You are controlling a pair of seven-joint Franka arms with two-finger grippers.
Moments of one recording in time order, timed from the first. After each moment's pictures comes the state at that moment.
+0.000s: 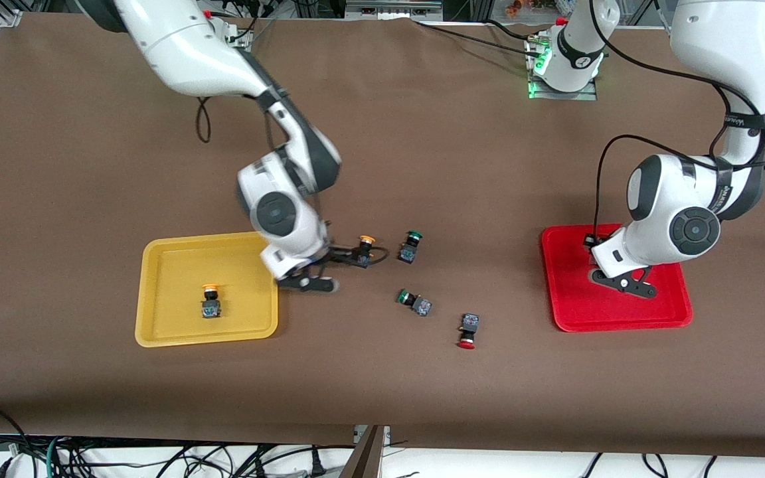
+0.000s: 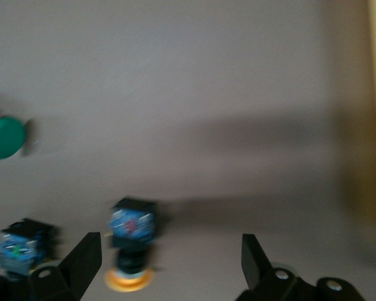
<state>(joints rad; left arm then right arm) -0.13 0.47 0.08 -1.88 0.04 2.16 0.24 0.52 0.80 0.12 -1.40 0.04 2.23 0.76</state>
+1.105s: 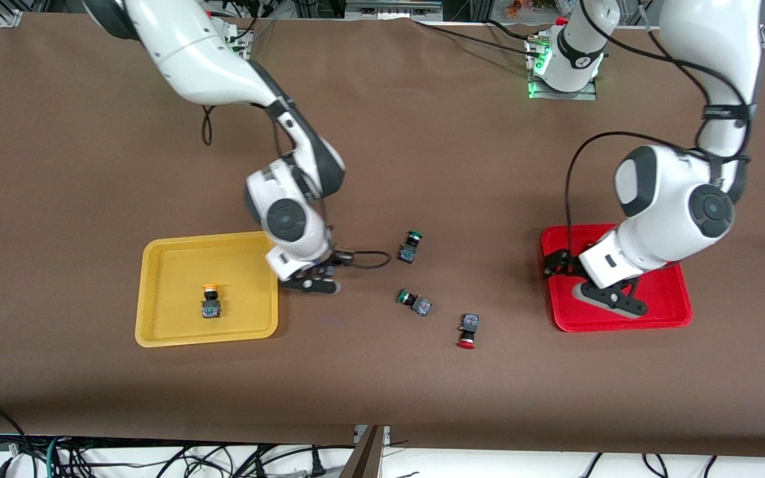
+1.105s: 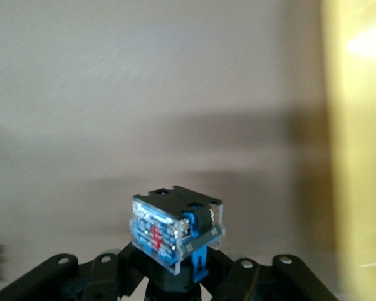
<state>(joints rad) -0.22 0.48 0.03 -1.70 -0.30 2.34 0.26 0.44 0.78 0.08 -1.39 0.03 2.13 0.53</state>
